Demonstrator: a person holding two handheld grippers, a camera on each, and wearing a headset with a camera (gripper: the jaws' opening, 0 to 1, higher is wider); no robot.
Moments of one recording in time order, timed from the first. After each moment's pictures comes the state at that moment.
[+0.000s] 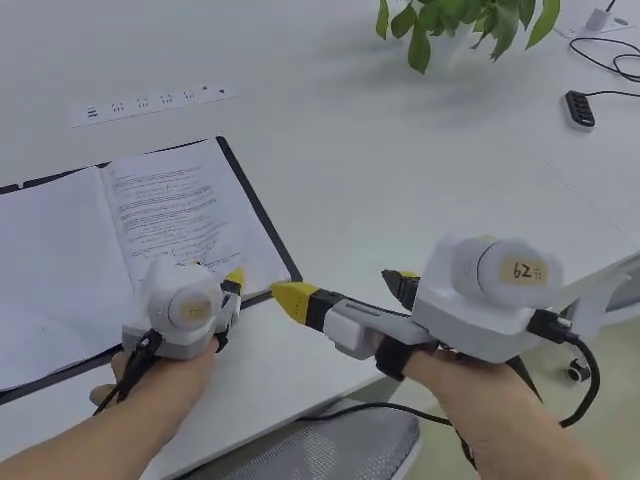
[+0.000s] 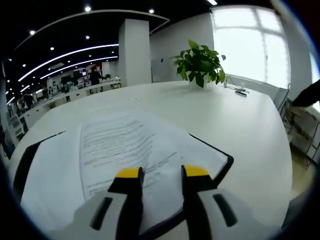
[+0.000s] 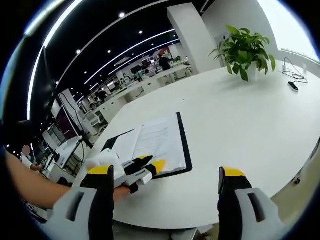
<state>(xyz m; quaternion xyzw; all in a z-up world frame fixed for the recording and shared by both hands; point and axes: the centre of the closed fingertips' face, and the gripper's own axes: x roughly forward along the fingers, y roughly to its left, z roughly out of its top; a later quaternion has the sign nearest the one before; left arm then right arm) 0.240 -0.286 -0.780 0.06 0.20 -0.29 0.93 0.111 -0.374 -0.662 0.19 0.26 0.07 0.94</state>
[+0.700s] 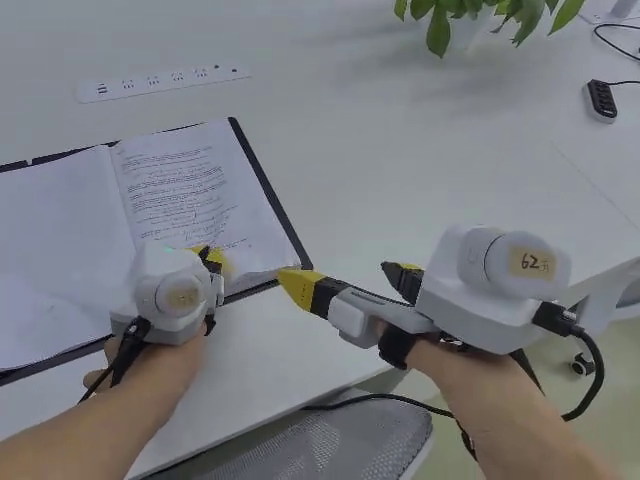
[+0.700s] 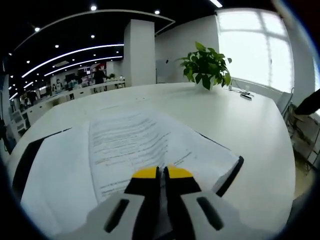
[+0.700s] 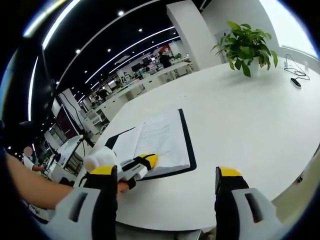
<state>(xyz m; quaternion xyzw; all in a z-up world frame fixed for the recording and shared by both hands) 0.255 -0.268 -0.782 0.04 0.21 -0.27 0.94 0.119 -0.363 -0.671 0.20 0.27 0.08 0.94</state>
